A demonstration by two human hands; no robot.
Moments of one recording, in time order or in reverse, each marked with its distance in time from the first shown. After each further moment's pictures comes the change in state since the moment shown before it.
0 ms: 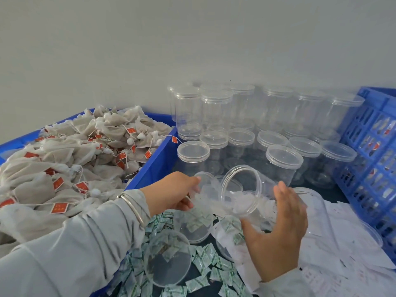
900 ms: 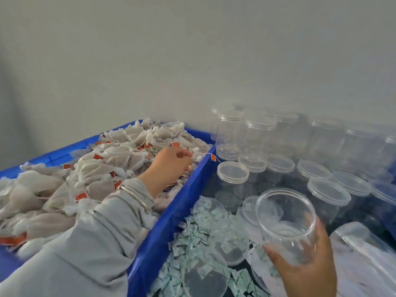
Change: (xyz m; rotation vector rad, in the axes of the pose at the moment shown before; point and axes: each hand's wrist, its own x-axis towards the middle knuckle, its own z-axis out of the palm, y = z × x) left_hand -0.002 0.000 -0.111 0.053 0.482 0.361; right_hand -0.003 -0.025 0.004 0.534 -0.208 0.451
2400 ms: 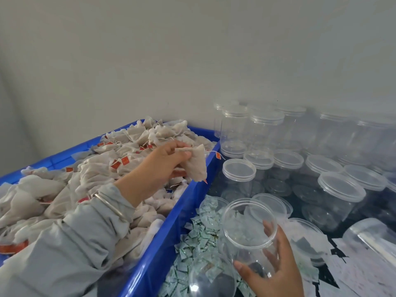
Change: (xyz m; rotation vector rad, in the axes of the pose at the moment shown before) left_hand -0.018 -0.006 -0.022 -0.514 -0.185 0.068; right_hand -0.037 -0.008 0.038 0.243 -0.338 0.152
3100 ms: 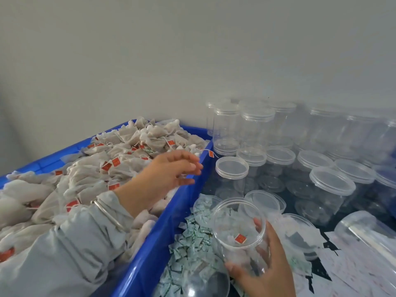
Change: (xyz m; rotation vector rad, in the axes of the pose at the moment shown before) left_hand -0.011 -0.002 0.017 -0.011 -0.113 -0.086; right_hand -0.001 0.010 0.000 -0.043 -0.013 0.037
